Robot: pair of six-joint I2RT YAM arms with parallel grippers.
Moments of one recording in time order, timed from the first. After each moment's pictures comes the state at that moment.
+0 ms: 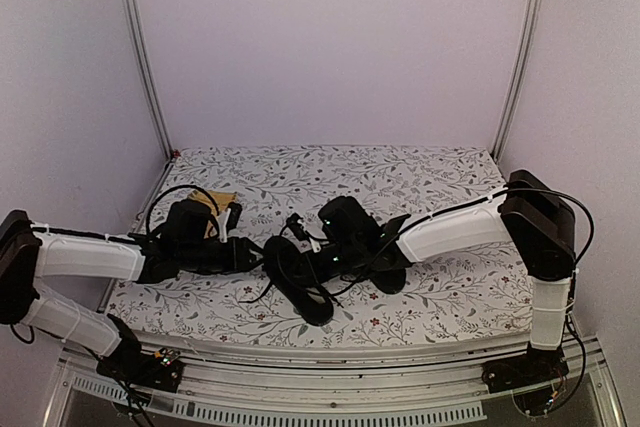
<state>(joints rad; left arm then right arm) -0.65 1.30 0.49 0.18 0.27 -0.66 1.04 2.02 1.26 0.07 -0.36 0.51</state>
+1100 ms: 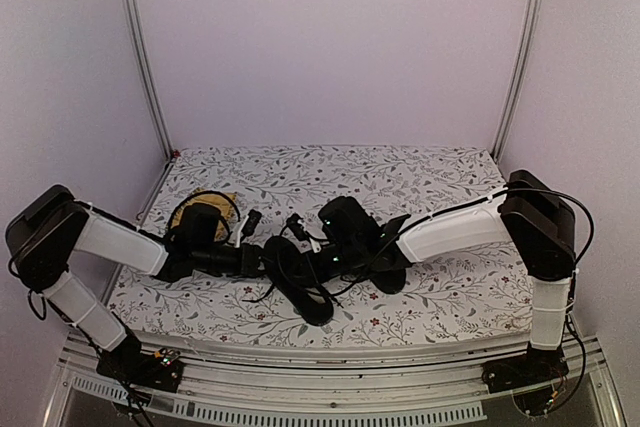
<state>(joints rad) -0.58 1.55 0.49 0.44 0.58 -0.59 1.04 2.02 1.26 0.07 -0.36 0.51</state>
